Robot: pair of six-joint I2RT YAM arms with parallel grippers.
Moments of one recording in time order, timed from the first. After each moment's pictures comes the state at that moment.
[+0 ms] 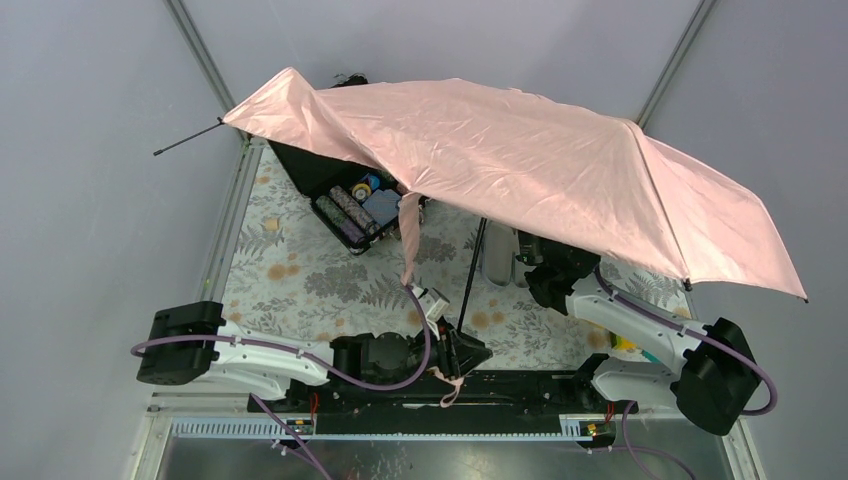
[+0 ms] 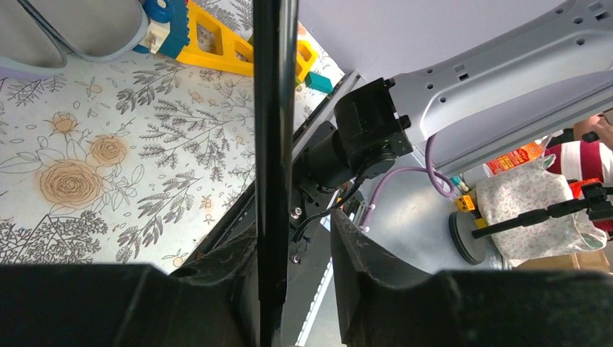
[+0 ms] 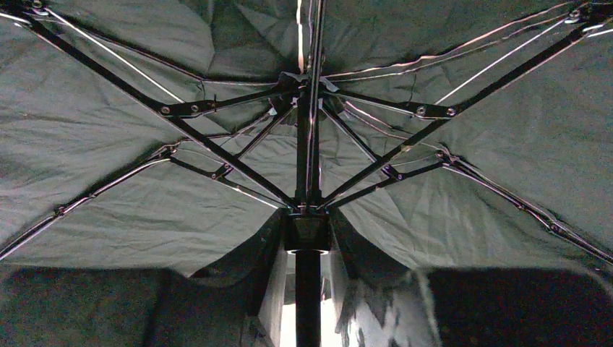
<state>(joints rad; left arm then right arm) -1.54 1.19 0.46 0.63 -0.35 -0.73 0.77 1.18 0.78 1.14 0.49 0.66</state>
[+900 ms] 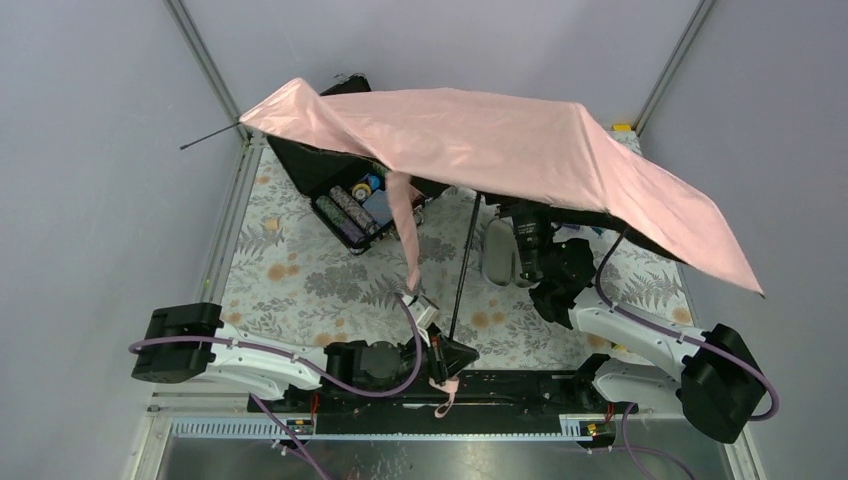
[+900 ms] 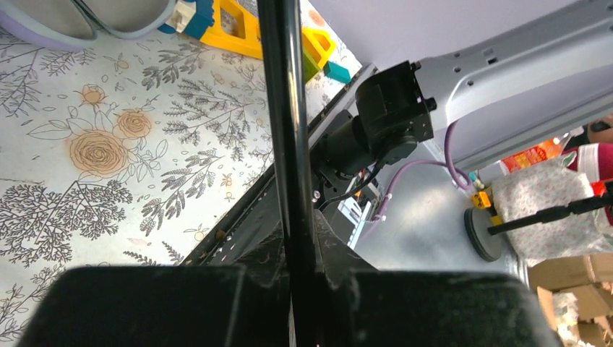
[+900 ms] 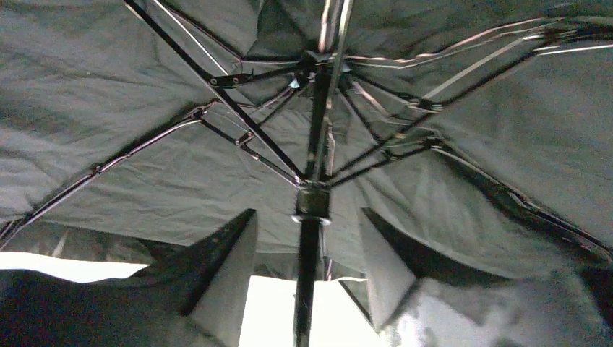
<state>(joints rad) -1.58 1.16 0.38 0.66 -0.42 -0.73 0.77 1.13 0.64 1.11 0.49 0.67</state>
